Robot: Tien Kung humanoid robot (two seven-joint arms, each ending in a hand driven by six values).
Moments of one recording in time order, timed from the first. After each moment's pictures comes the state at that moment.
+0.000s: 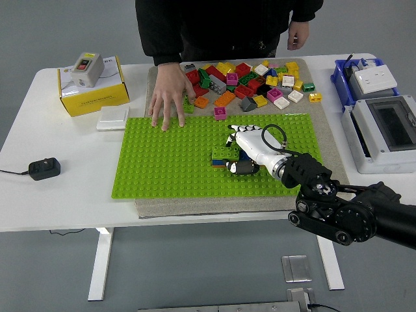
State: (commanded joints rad) left arm 0.00 0.15 -1.75 -0.18 2.23 -0.01 0.06; right arm 0.83 -0.16 0.17 0.96 -1.66 -0.36 -0.19
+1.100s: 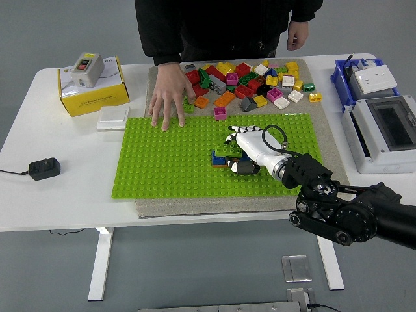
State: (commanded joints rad) left arm 0.00 0.15 -1.74 -0.18 2.23 0.01 0.05; right arm 0.83 -0.16 0.17 0.96 -1.65 -0.36 -0.19
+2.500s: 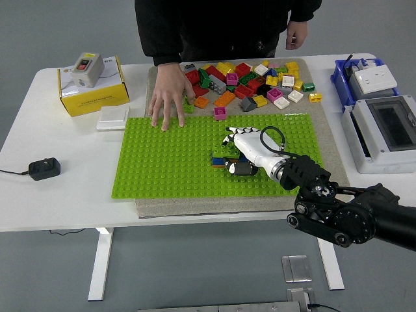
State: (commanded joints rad) left arm -0.01 0.15 -1.73 -0.18 2.21 0.03 0.05; right arm 0.83 -0.15 0.17 0.97 -1.65 -0.37 -0.19
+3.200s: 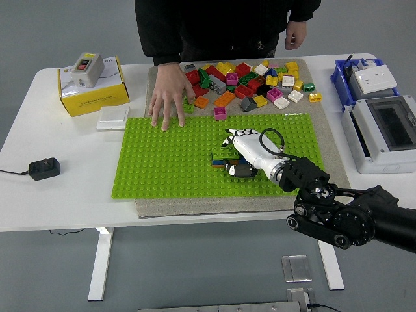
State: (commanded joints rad) left arm 0.00 0.15 -1.72 -0.18 2.20 0.03 0.05; right arm 0.82 -0.15 0.17 0.97 -1.65 -0.37 -0.19
